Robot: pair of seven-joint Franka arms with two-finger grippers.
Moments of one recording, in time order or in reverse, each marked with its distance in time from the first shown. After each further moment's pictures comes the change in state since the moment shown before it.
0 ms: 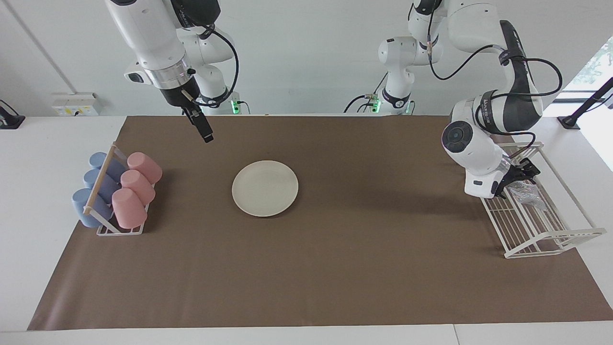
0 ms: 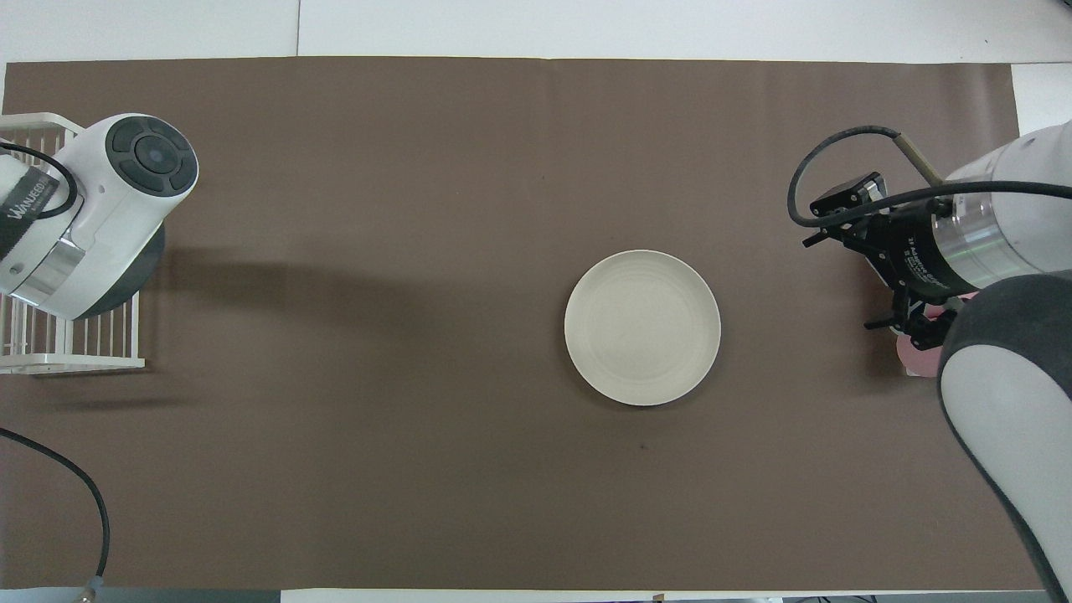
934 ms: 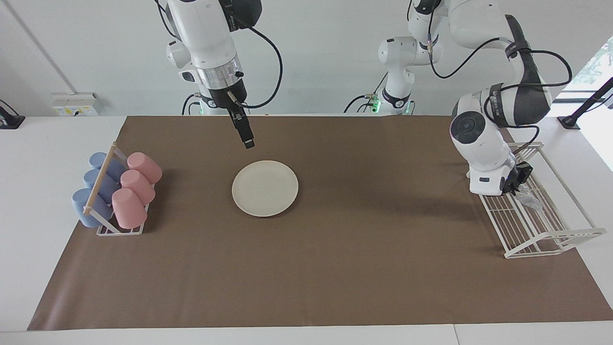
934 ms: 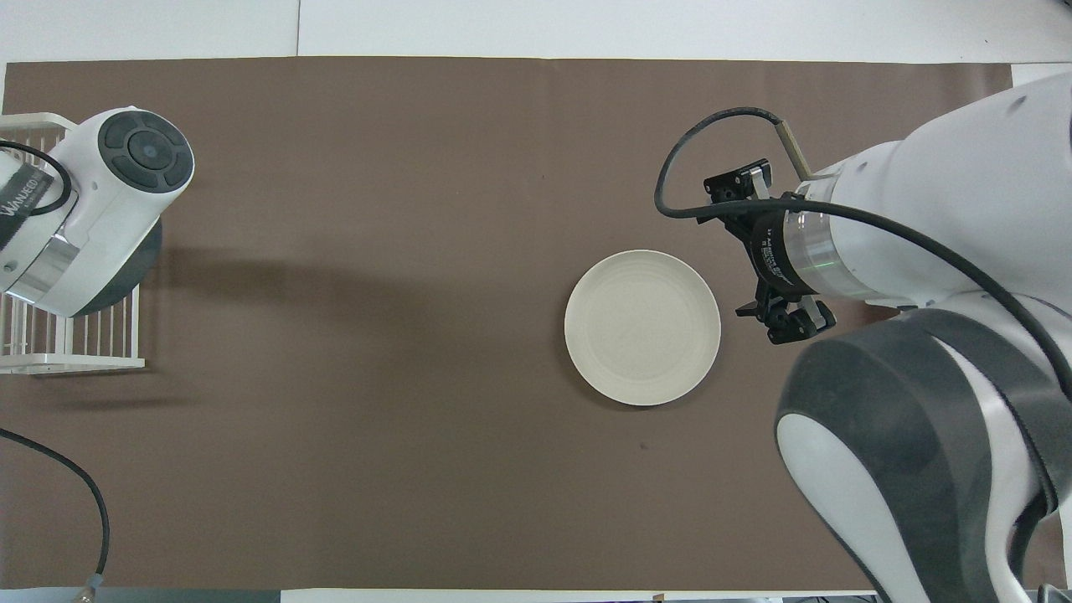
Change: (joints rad) left arm -0.001 -0.008 -0.003 0.090 -0.198 0.007 -0.045; right arm 0.163 0.035 0.011 -0.009 0.006 0.168 0.332
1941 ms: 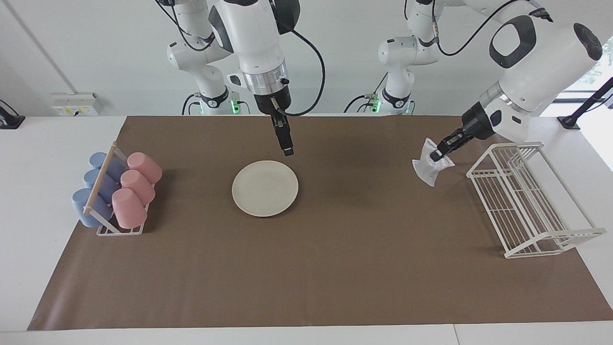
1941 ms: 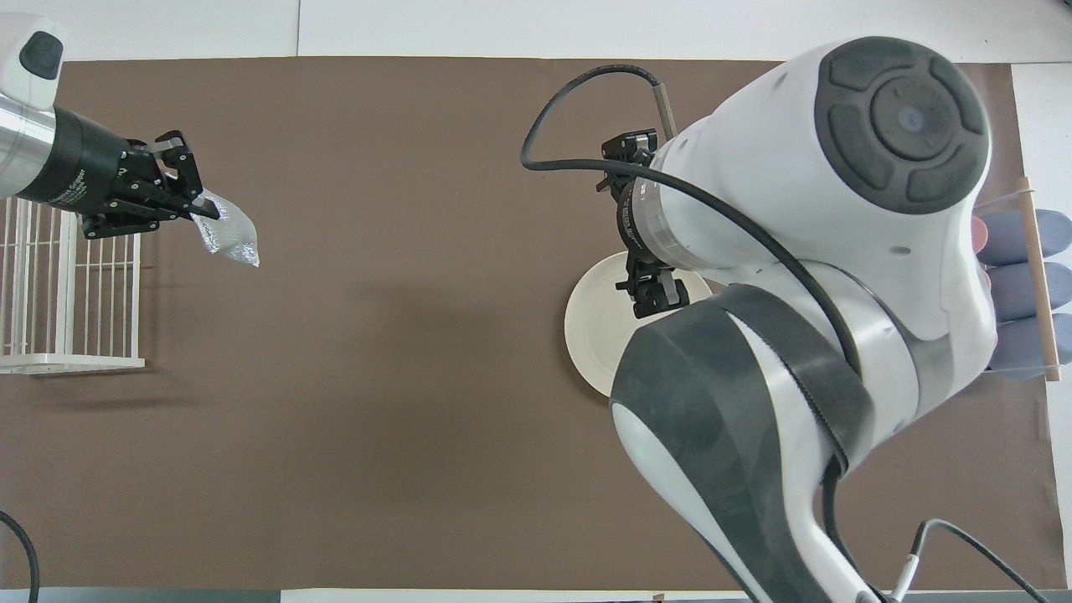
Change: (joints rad) left arm 0.047 -0.106 -0.008 0.200 -1.245 -0.259 0.114; right arm 0.120 0.178 0.015 0.202 0.002 0.033 0.334
